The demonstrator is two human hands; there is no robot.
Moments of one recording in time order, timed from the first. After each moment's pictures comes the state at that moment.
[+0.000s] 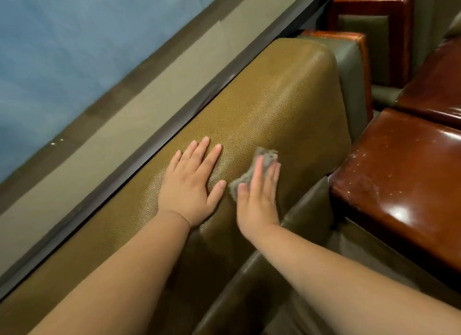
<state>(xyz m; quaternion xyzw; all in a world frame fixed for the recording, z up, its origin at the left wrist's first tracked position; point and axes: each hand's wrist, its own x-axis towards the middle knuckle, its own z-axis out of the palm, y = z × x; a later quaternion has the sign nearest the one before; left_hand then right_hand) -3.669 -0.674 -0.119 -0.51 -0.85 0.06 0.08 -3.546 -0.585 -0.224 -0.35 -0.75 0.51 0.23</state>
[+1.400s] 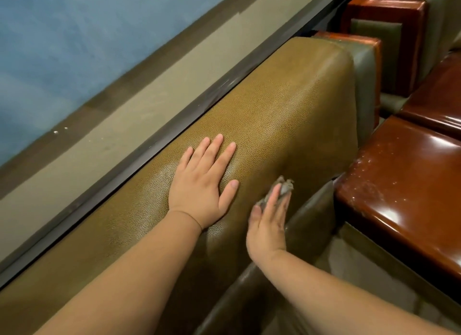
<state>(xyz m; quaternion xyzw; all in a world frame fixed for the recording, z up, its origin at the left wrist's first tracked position) -3.680 -0.680 -0.137 -0.54 -0.83 0.01 0.12 -3.535 -0.621 -0.259 -0.43 -0.73 0.51 0.14</state>
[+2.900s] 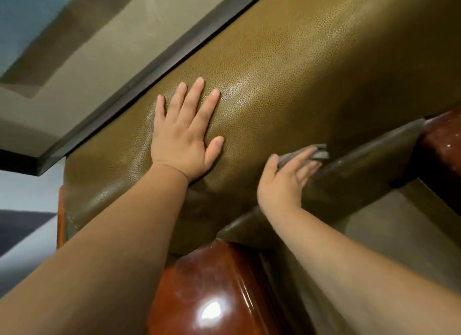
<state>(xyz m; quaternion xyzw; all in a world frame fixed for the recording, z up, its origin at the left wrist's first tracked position) -3.651 -0.827 -0.145 -0.41 -0.89 0.12 0.17 -3.517 -0.708 -0.273 -0.43 -0.70 0.57 0.07</state>
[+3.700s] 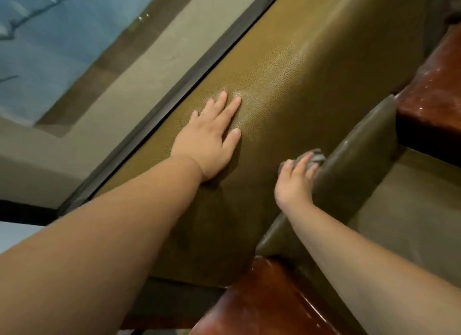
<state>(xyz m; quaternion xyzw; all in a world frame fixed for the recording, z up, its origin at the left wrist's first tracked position) -3.666 -0.849 -0.111 -0.51 -0.86 0.05 -0.01 -3.526 -0.771 -0.269 -0.52 -0.61 0.59 0.10</state>
